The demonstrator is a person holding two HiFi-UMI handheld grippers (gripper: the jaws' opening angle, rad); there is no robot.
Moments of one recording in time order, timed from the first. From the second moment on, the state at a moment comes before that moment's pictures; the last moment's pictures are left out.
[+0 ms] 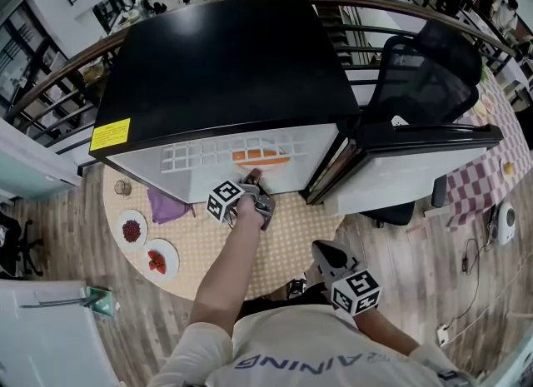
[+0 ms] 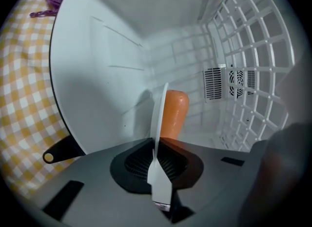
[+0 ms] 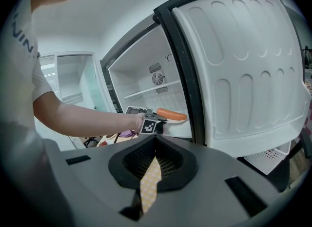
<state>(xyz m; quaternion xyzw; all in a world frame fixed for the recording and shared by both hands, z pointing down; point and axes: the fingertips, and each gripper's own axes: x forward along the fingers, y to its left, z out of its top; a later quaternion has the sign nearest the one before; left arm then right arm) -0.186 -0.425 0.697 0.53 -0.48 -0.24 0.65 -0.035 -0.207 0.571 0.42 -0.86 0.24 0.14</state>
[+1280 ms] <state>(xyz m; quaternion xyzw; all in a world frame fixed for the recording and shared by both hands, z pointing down) -0.154 -0.408 0.696 0.73 -0.44 0.12 0.51 -0.039 -0.198 0.576 0.39 -0.88 0.24 0.14</state>
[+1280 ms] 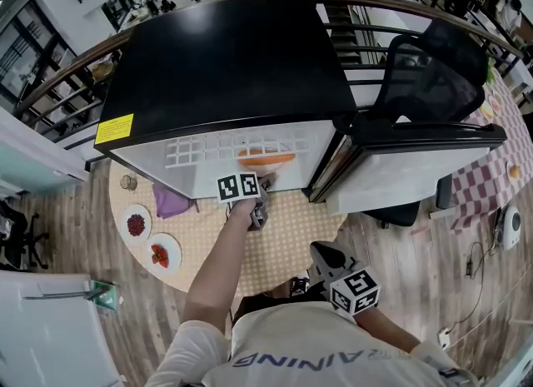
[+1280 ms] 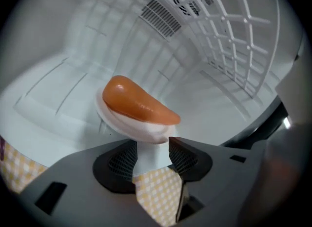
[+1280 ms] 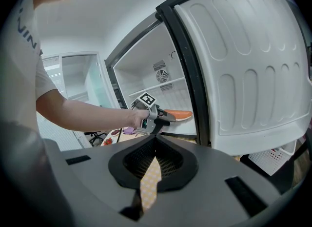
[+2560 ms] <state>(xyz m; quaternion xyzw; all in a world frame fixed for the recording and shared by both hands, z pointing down) -0.242 -0.216 0.513 0.84 -0.48 0.02 0.26 -0.108 -0.202 0.536 0.36 -0.91 0.19 0.10</state>
